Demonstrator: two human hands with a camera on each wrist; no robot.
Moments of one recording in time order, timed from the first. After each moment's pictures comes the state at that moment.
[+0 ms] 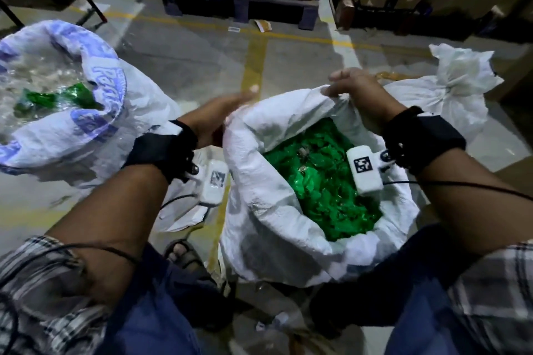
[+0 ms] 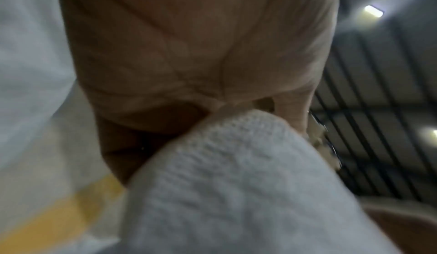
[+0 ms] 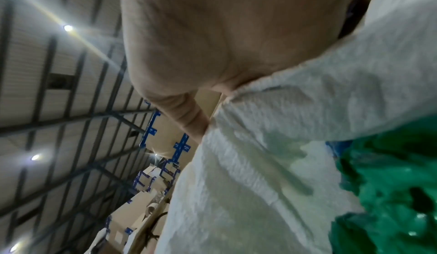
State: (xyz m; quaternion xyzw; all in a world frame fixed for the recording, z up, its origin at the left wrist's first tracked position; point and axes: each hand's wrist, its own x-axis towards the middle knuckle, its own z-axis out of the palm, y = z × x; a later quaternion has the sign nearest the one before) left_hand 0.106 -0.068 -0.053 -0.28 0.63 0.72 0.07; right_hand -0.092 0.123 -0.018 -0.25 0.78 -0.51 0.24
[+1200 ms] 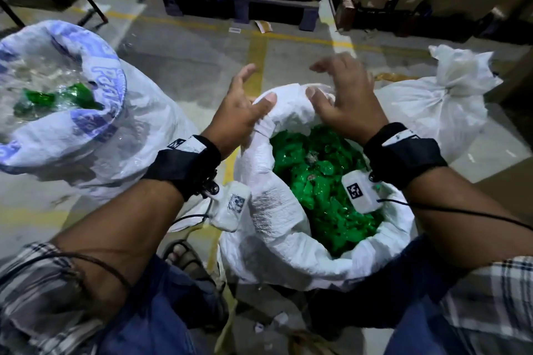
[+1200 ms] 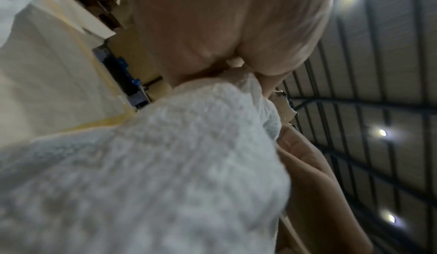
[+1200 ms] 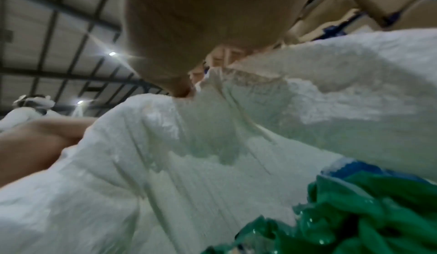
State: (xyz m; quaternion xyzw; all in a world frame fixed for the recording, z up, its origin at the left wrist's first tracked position) left_hand 0.096 -0.029 -0.056 -0.17 0.66 0.70 -0.21; right_hand -0.062 0.128 -0.020 -0.50 0.82 -0.28 -0.09
